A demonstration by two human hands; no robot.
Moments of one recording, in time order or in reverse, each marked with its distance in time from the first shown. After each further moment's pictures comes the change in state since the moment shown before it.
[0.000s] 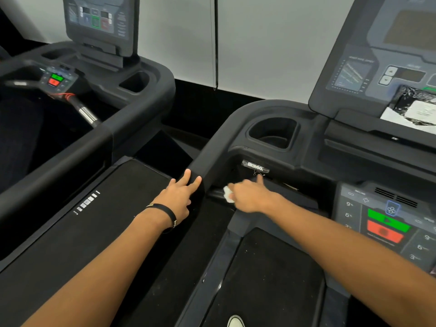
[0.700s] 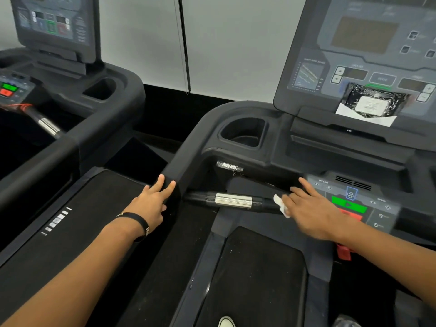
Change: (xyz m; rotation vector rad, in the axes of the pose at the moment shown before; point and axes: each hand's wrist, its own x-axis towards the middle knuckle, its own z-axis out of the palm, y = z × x) left_hand 0.002 -0.004 0.003 0.004 0.012 0.013; right_hand -0.144 0.146 0.064 -0.462 0.373 0.021
